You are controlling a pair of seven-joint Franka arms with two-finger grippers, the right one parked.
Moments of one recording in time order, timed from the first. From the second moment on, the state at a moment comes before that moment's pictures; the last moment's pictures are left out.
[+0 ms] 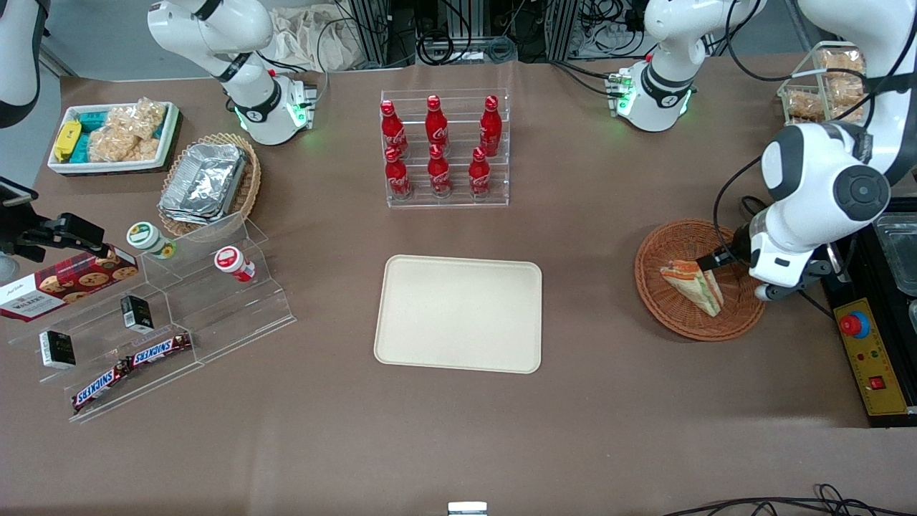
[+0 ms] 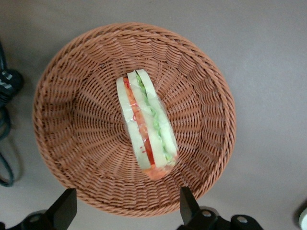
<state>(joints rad) 0.30 0.12 -0.31 -2.17 0.04 2.19 -0.51</state>
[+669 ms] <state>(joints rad) 0.30 0.25 -0.31 -2.21 0.04 2.41 -0.74</state>
